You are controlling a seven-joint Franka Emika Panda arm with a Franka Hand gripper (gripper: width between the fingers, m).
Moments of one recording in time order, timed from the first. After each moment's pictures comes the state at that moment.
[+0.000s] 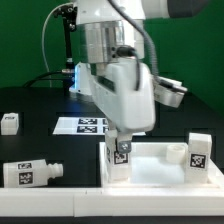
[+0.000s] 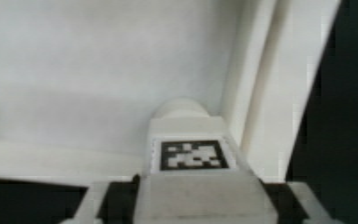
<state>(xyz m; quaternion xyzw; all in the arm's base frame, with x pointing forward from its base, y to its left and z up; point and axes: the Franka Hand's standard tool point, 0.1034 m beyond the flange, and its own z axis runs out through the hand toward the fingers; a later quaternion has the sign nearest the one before) 0.633 -0.003 0.076 -0.70 0.71 0.01 0.10</state>
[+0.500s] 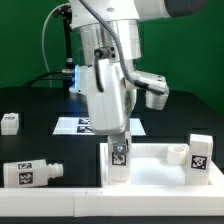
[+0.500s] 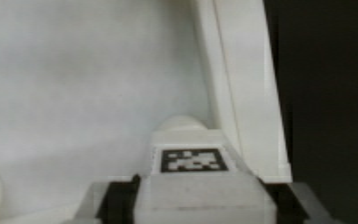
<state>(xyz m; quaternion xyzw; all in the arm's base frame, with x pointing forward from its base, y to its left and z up) 0.634 0.002 0.075 -0.65 0.76 0.01 0.10</state>
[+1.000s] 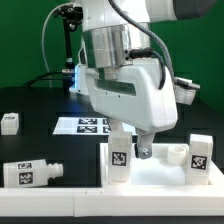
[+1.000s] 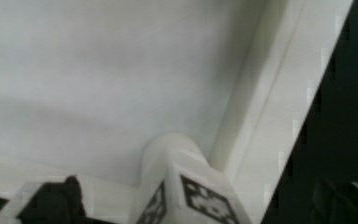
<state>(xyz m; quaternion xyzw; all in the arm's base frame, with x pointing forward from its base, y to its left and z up) 0.631 0.012 0.072 -0.83 0.54 -0.01 0.09</state>
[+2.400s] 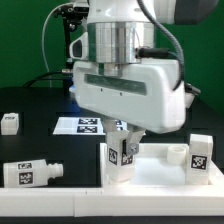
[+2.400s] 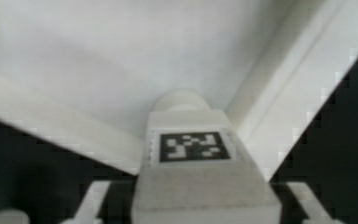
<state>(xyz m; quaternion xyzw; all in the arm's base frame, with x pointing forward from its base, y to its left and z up) 0.634 -0.002 0.073 -0.79 0.62 -0.02 0.05</state>
